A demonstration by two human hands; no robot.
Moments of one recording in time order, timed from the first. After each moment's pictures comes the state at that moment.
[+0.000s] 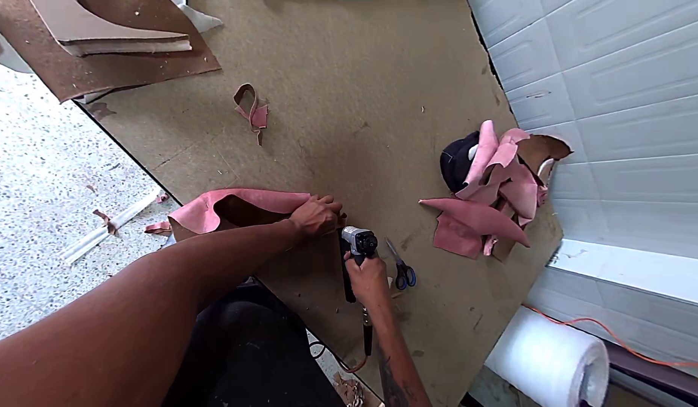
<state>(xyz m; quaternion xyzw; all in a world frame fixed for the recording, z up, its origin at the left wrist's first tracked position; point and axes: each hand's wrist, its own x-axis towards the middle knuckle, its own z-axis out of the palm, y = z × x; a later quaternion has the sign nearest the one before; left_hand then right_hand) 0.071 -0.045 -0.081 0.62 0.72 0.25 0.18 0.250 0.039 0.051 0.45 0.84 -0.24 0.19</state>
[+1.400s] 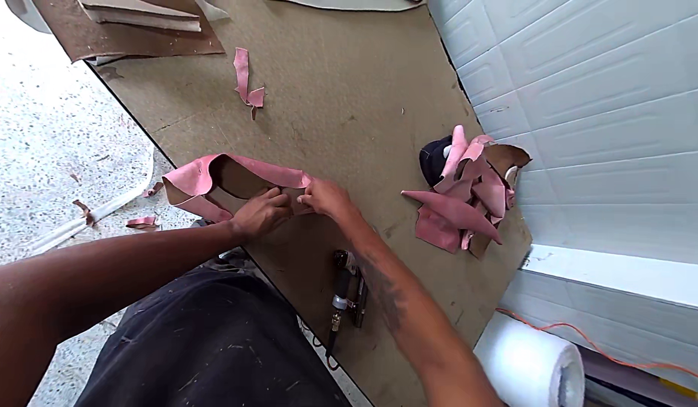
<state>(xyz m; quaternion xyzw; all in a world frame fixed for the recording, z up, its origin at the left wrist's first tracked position) 0.109 -0.174 -0.070 0.56 0.76 0.32 0.07 0.127 0.036 0.030 0.12 0.92 -0.07 0.36</state>
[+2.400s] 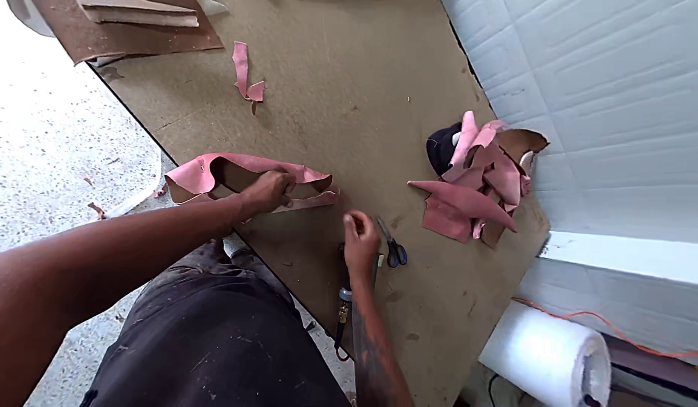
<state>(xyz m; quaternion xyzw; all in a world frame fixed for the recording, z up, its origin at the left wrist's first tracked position) 0.073 -0.141 -0.052 0.43 0.80 0.29 0.30 0.304 0.038 0.017 0.37 0.87 -0.32 -0.10</state>
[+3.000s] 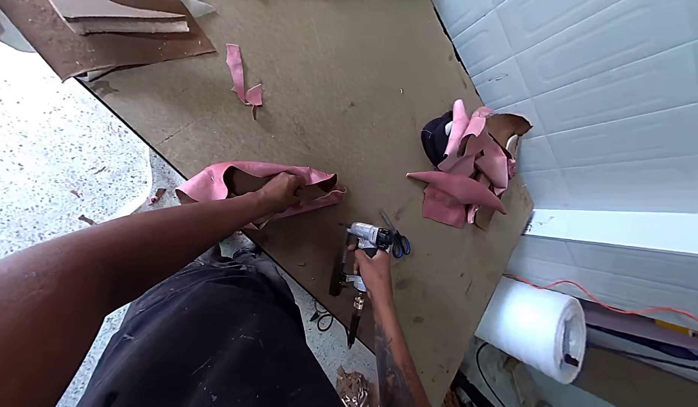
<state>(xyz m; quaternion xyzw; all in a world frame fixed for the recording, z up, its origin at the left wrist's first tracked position) 0.053 -0.134 -0.060 0.46 0.76 0.29 0.36 0.347 0.008 0.033 0.55 0.73 -0.40 0.03</state>
